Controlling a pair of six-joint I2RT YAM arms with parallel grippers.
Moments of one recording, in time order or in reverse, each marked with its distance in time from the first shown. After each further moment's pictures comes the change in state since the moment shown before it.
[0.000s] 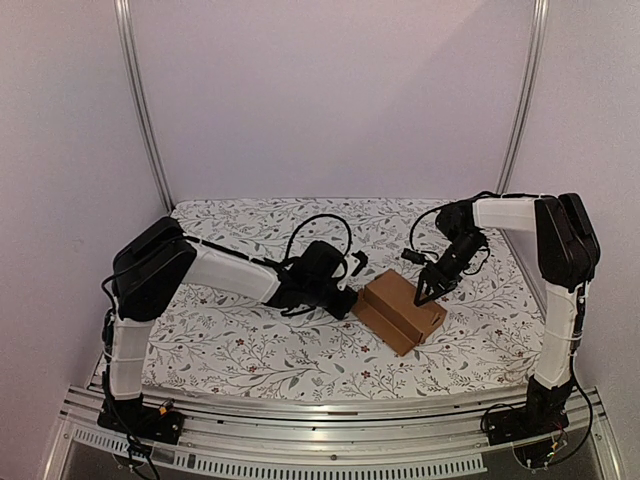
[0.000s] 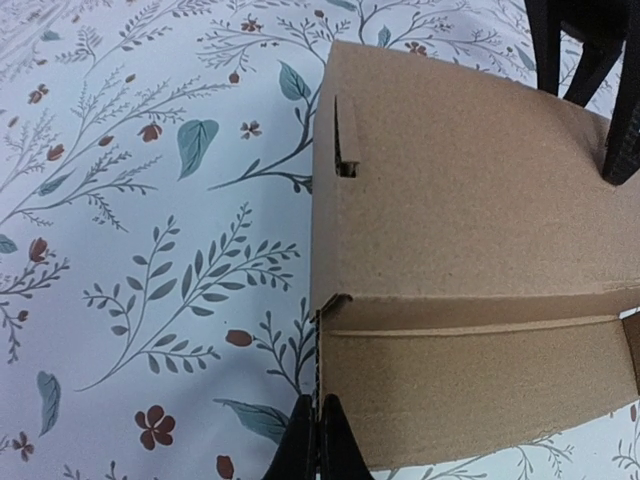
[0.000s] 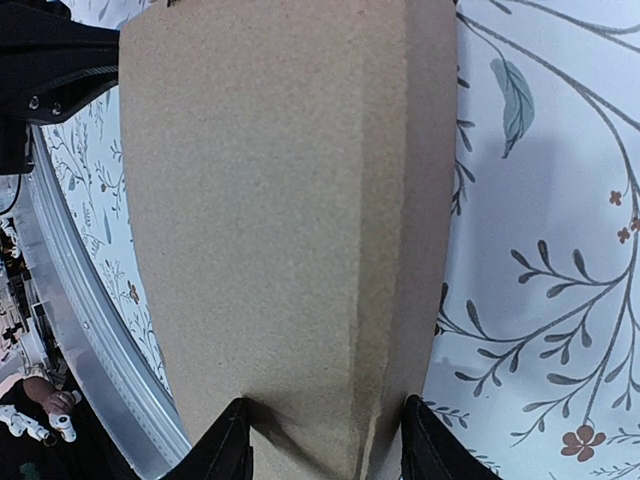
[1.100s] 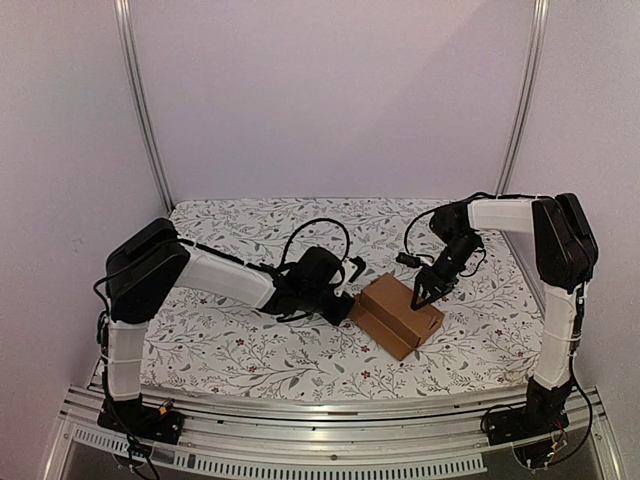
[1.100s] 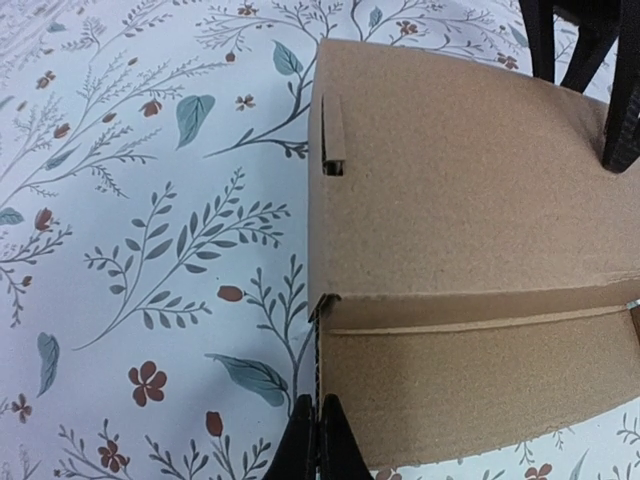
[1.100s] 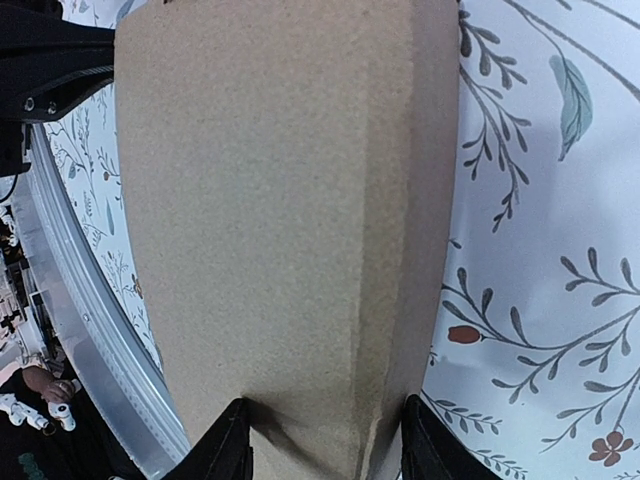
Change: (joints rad) left arm -0.023 -0.046 -0.062 -0.004 -0.039 0.010; right arm 0.031 0.000 0.000 -0.013 0.013 0.008
